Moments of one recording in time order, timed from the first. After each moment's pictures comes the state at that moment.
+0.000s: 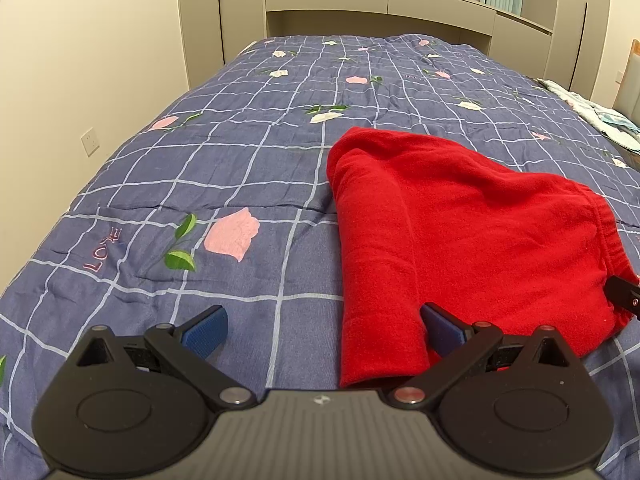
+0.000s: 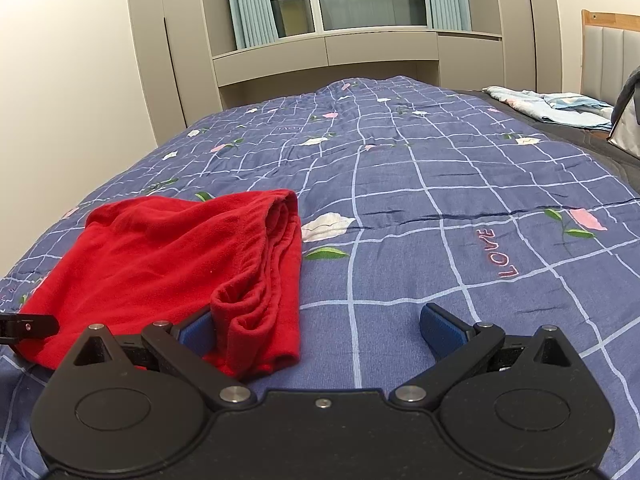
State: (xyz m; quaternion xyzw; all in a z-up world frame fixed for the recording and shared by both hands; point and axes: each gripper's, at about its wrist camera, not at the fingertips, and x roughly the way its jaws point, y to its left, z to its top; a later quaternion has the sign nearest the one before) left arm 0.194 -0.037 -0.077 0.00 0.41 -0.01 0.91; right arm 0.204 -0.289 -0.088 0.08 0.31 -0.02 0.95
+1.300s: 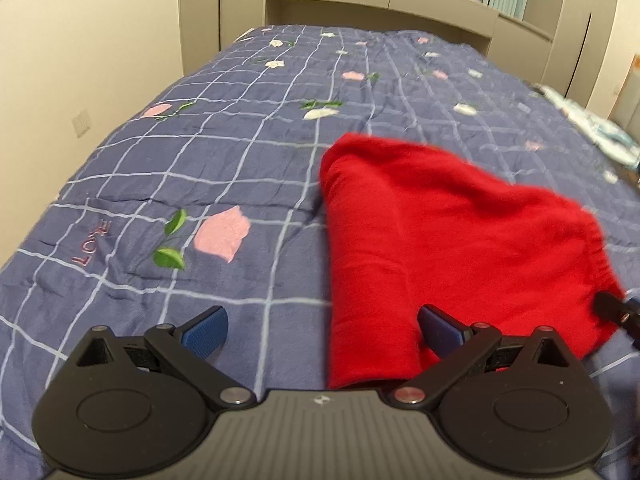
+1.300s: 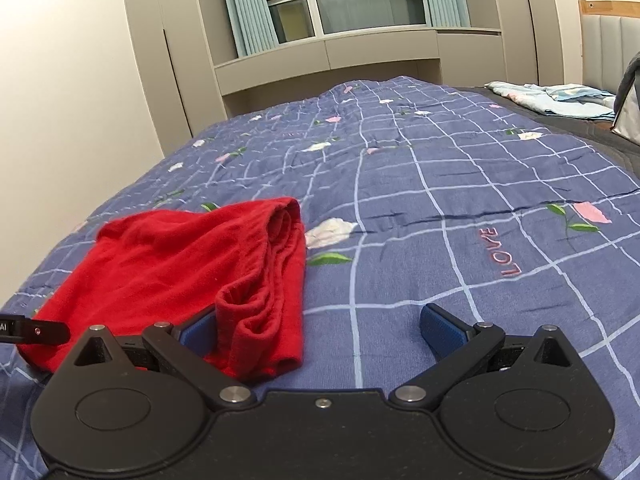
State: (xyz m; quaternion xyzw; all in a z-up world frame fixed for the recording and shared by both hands) left arm 0.203 -0.032 -0.065 -0.04 0.42 -0.03 0.91; right arm 0.201 -0.296 -0.082 0.11 0.30 0.01 0.95
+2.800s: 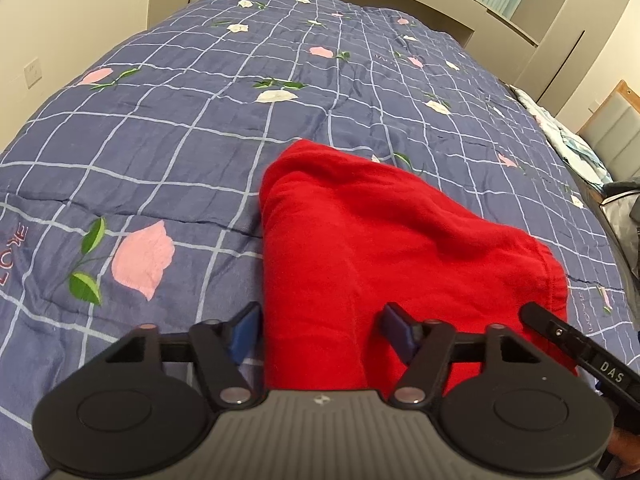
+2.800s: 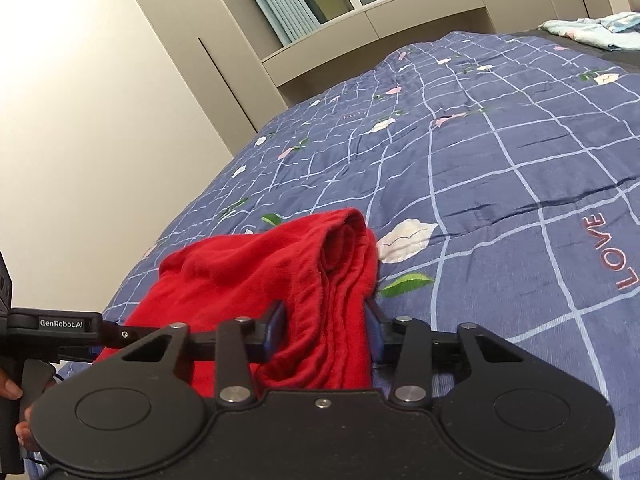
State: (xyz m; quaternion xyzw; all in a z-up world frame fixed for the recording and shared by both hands) left arm 0.267 -0.034 -0.070 -0.11 0.48 -0.09 0.87; right arm 0.245 -0.310 -0.083 0.22 0.32 0.12 0.91
